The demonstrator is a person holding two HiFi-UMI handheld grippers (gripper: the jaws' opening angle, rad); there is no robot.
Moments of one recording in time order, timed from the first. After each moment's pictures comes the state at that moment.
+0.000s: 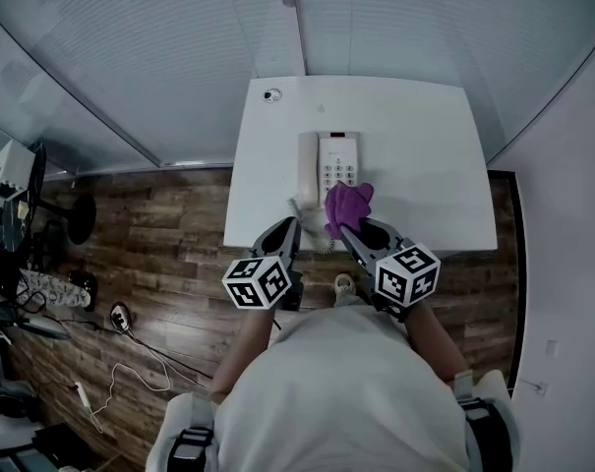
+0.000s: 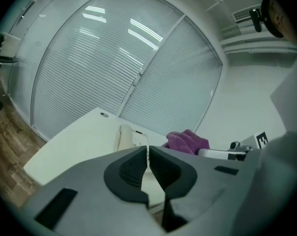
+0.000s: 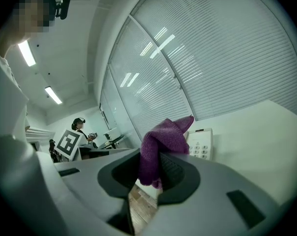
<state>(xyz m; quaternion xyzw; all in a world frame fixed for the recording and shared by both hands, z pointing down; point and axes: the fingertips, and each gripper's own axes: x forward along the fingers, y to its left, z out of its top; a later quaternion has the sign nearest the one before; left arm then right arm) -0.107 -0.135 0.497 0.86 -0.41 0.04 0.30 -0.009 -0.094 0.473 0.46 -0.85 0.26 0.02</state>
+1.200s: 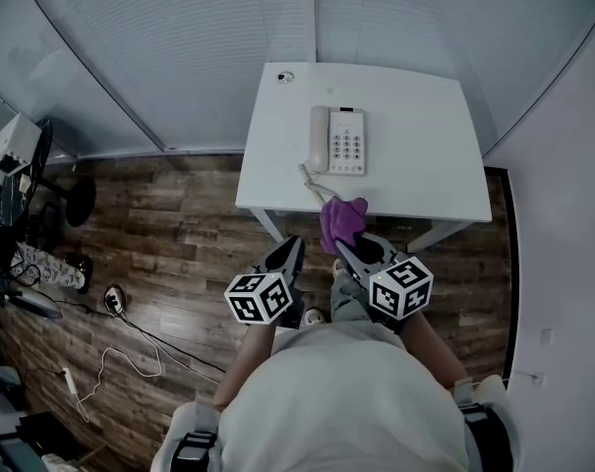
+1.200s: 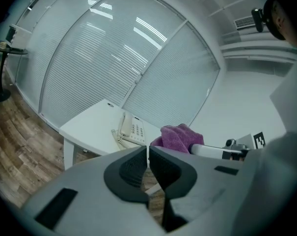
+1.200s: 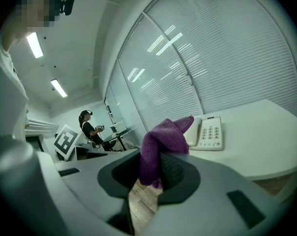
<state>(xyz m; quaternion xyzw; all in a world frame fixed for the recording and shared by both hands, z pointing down) -0.163 0.008 0.502 0.85 -0.39 0.04 0.34 -0.079 0.033 0.470 0.45 -0.86 0.25 0.05</state>
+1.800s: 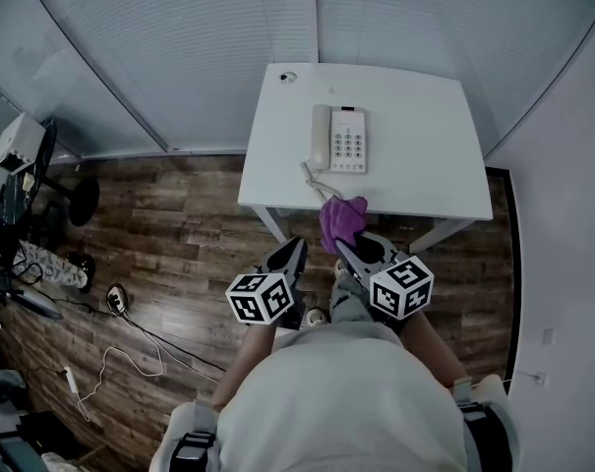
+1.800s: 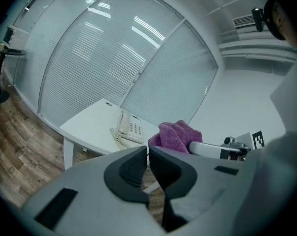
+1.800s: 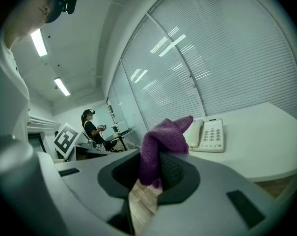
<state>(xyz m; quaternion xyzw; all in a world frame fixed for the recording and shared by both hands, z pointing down) -0.163 0.021 0.499 0.86 -0.39 0.05 0.34 -0.084 0.042 0.466 0.44 -0.86 0.24 0.05</state>
